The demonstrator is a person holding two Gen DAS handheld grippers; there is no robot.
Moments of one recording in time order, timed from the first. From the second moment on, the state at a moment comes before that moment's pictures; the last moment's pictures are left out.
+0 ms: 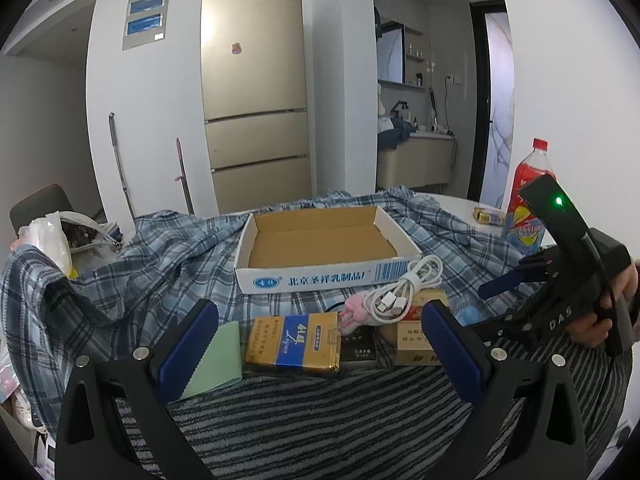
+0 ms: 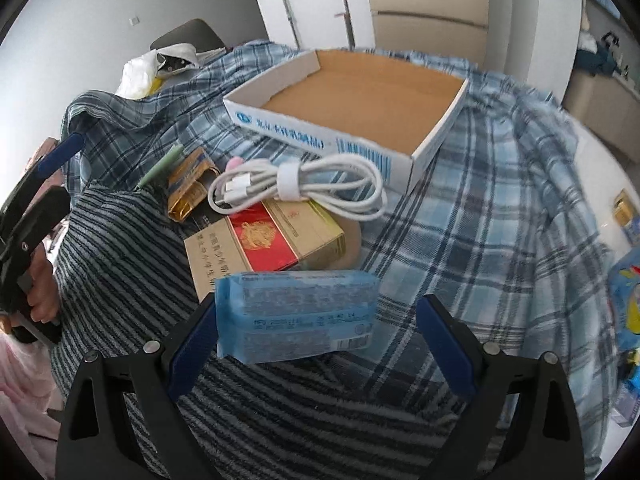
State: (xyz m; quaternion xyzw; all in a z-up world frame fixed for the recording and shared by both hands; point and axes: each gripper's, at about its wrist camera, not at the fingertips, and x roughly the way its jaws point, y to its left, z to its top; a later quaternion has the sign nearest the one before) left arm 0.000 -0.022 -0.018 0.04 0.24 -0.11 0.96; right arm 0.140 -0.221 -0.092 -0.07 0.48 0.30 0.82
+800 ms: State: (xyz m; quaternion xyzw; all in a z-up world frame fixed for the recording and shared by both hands) left arm 0.000 -0.044 -0.007 0.13 0.24 -0.17 0.95; right arm 0.116 -0.245 -0.053 -0.05 0.39 0.29 0.87
